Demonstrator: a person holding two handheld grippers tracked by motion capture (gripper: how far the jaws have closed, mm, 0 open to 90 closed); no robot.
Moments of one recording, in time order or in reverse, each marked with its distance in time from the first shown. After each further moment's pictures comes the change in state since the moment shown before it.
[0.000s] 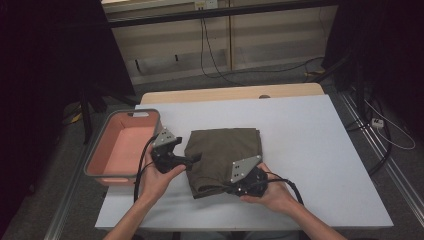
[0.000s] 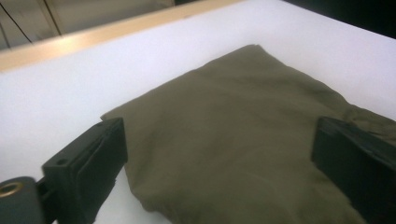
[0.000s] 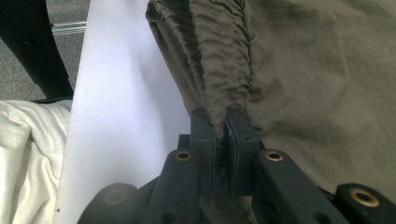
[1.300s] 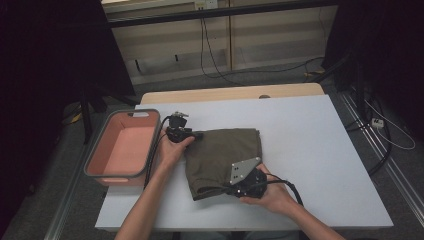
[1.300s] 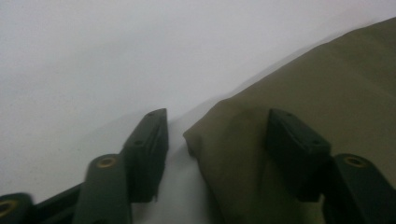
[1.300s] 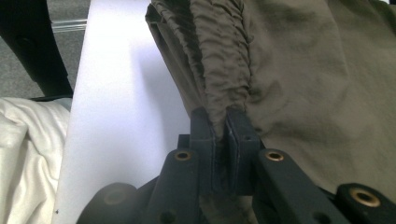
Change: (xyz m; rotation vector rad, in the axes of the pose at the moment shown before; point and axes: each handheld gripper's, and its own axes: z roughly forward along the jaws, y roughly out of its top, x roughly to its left) left arm 0.083 0.003 0.105 0.263 0.061 -0.176; right arm 0.003 -0.001 0.003 0.001 -0.007 -0.013
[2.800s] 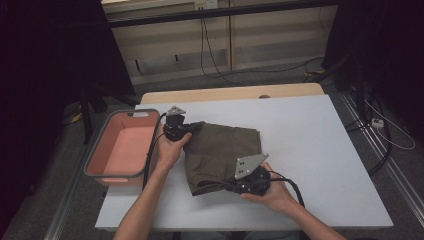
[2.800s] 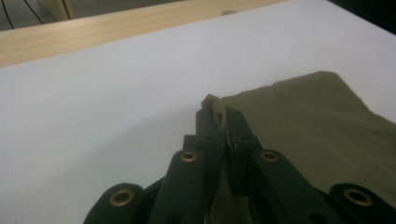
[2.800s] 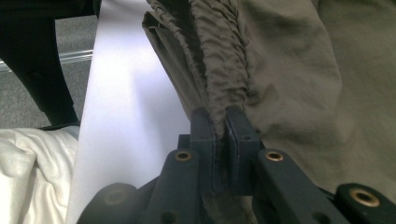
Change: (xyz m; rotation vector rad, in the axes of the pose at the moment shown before) left arm -0.026 0.012 -0.039 -0.222 -0.060 0.046; right arm -0.004 0.000 -0.012 -0.107 -0.002 0.067
